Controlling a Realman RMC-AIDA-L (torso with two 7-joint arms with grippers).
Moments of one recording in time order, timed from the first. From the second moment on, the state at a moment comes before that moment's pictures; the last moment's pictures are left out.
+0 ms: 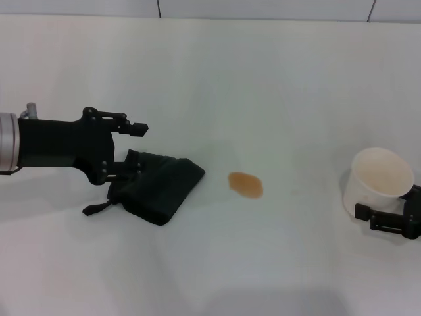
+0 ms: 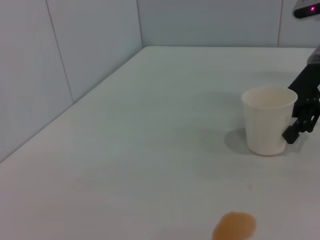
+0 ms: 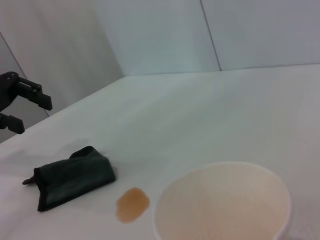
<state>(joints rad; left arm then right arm) -0.50 -2.07 0.88 0.98 2.10 1.59 -1.33 0.22 1.98 -0.99 -0.52 -1.60 -1.35 1.26</state>
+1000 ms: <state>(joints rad) -0.49 -2.07 0.88 0.98 2.10 1.59 -1.33 0.26 2.00 -0.99 -0.53 -1.62 -1.32 1.24</state>
